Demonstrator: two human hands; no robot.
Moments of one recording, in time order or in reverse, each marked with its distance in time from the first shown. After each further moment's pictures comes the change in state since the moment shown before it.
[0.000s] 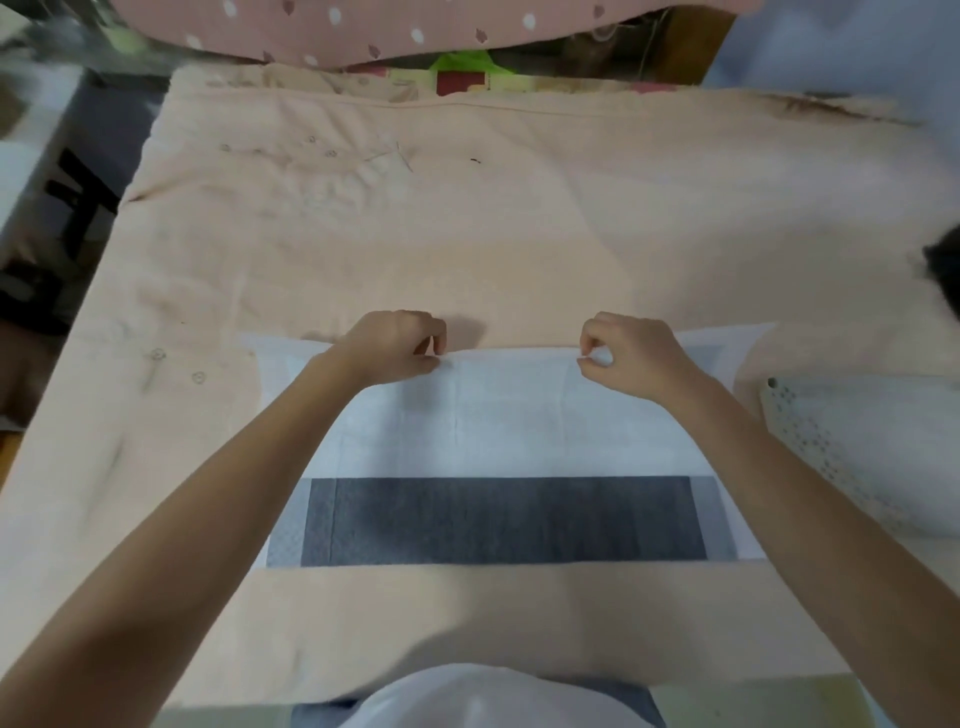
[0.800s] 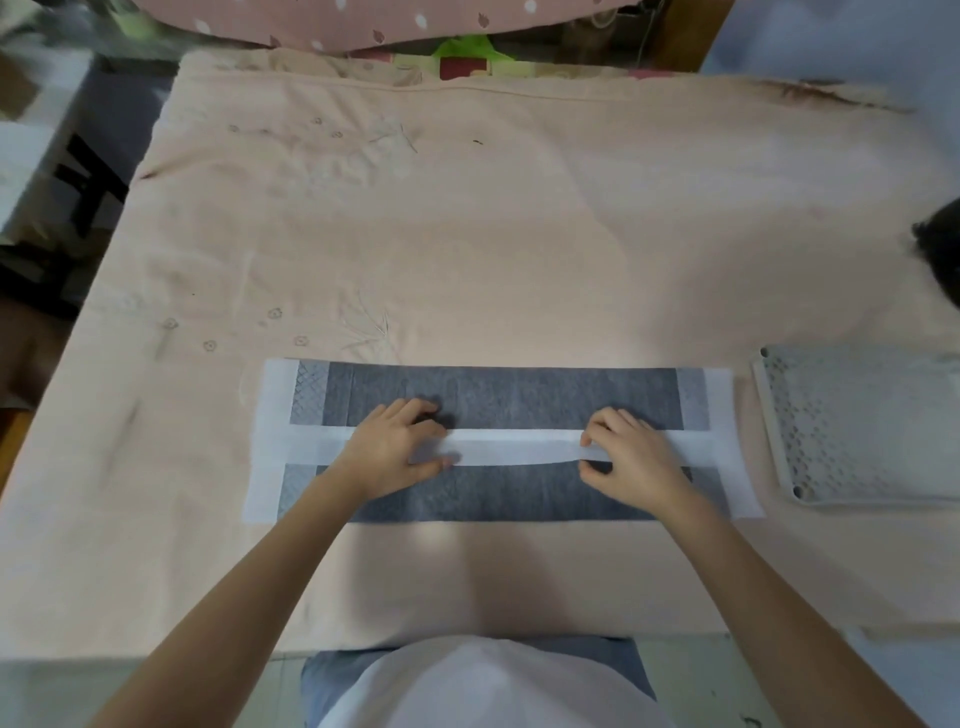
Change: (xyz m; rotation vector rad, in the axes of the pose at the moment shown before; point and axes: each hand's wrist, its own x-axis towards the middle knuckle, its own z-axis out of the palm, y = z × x) left_hand -0.110 0.023 0.109 0.012 0.047 0.024; right_hand -0.126 -0.019 0.088 -0.052 -0.081 0.055
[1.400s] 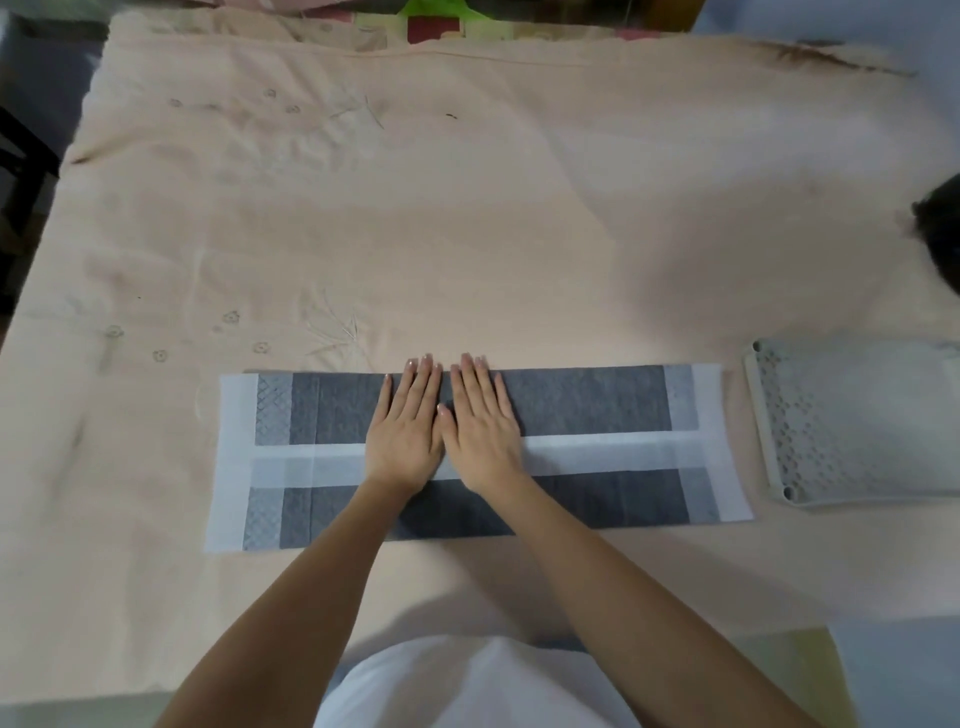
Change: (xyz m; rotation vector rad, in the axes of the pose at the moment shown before) left_hand 0.053 0.026 0.048 0.038 0.131 -0.268; right_hand 0.095 -0.115 0.061 -0.090 -0.004 0.124
